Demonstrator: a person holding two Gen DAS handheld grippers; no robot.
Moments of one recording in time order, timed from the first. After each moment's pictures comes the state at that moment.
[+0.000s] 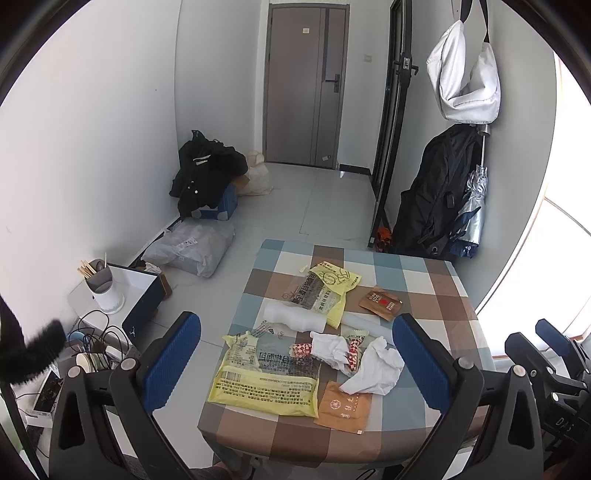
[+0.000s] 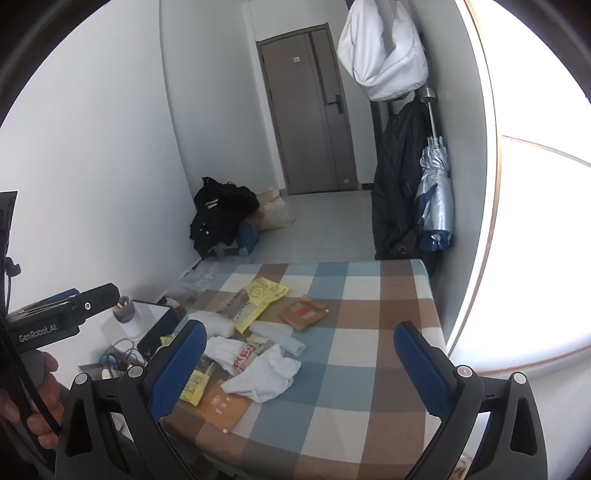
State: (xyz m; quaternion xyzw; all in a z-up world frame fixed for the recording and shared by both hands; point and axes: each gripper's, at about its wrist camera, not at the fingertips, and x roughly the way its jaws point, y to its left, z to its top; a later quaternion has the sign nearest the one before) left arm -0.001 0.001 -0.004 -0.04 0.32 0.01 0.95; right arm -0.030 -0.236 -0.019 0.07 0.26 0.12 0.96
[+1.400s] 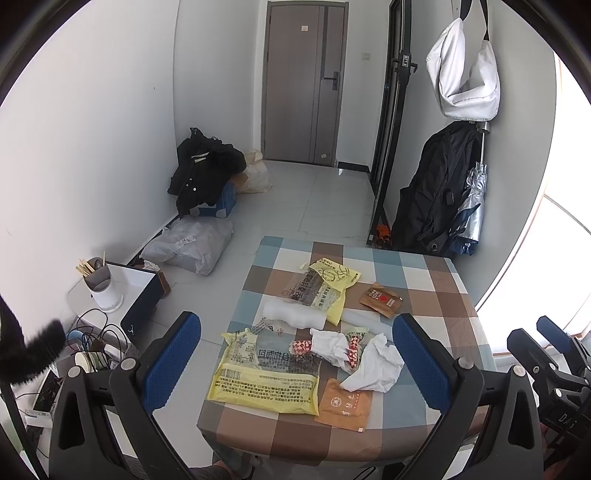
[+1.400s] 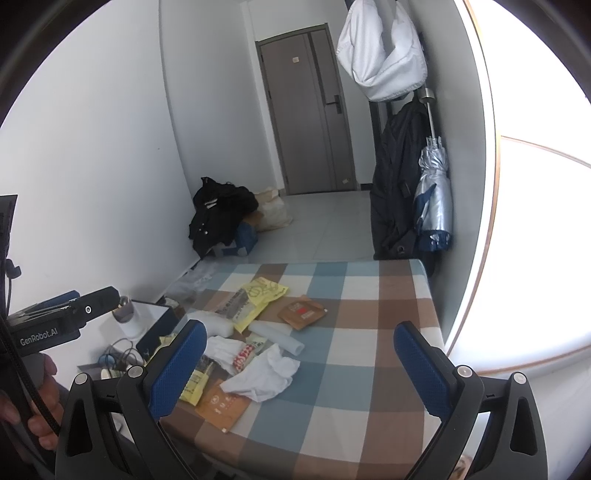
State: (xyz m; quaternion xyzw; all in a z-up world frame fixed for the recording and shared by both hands) left arm -0.001 0.003 -0.008 -0.04 0.32 0.01 0.95; right arm -0.030 -0.236 -0.021 0.07 0.26 0.12 0.96
